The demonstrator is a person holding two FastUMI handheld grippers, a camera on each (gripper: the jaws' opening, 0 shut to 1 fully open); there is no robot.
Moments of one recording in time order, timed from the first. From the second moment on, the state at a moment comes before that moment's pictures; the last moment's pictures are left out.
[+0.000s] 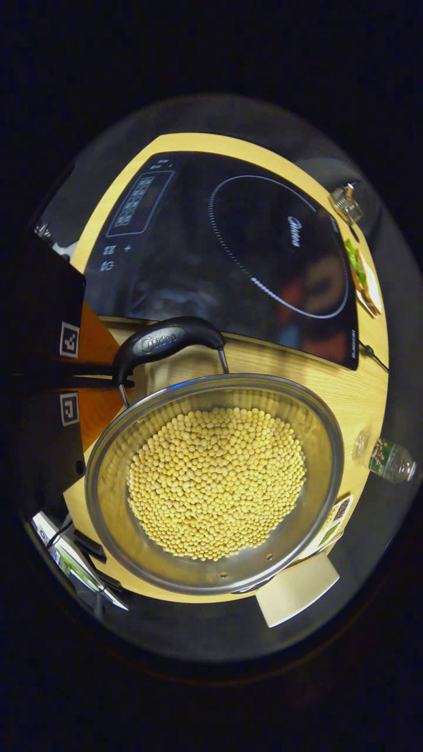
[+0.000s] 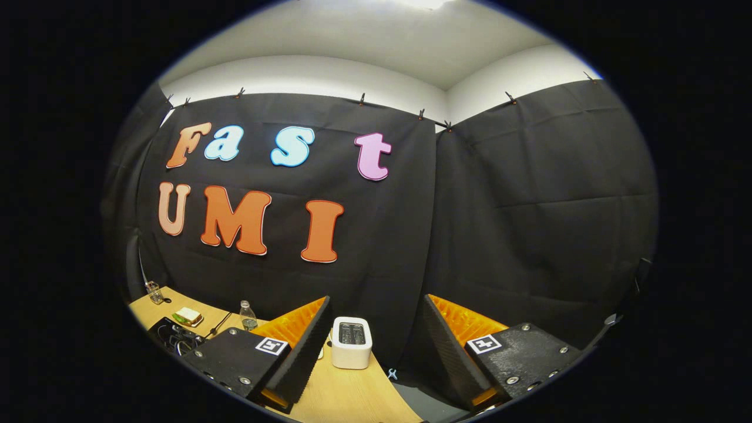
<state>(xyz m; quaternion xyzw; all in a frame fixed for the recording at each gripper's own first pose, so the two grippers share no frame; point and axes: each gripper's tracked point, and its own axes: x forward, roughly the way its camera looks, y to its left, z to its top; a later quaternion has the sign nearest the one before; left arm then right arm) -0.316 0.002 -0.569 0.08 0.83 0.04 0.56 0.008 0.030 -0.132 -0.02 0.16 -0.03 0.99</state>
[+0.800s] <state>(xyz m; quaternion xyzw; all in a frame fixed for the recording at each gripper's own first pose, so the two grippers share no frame) -0.207 0.030 -0.608 0.16 0.75 -0.11 0.64 0.015 0.072 -0.182 -0.02 0.23 0.01 0.97</state>
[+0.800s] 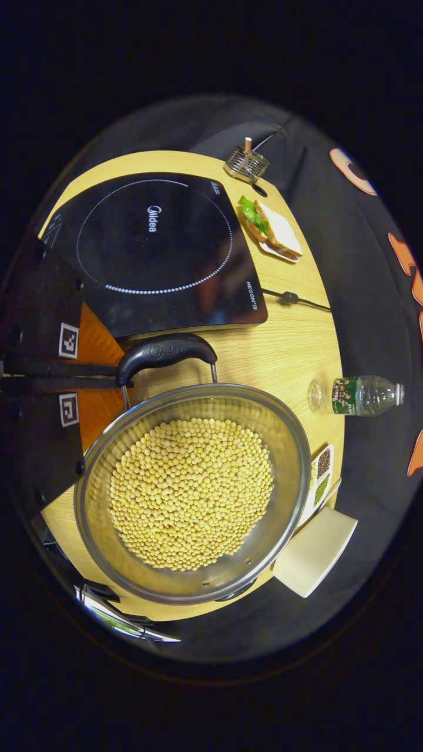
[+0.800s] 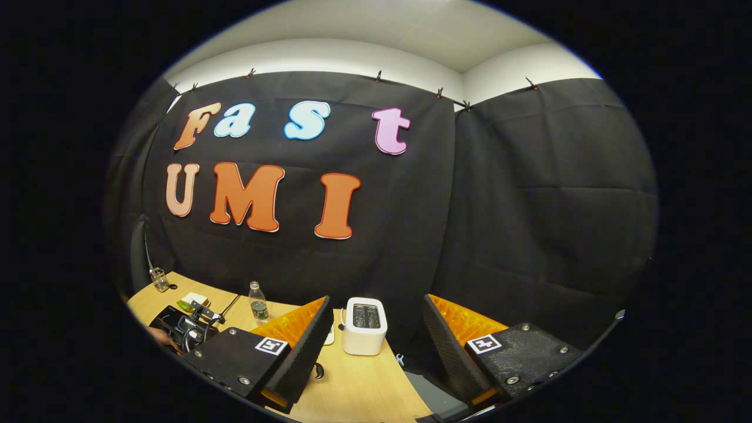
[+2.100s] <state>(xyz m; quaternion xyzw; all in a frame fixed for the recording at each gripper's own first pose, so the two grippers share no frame) -0.114 0.004 -0.567 0.05 0.69 -0.15 0.71 0.003 0.155 -0.327 -0.03 0.38 0.08 0.92</state>
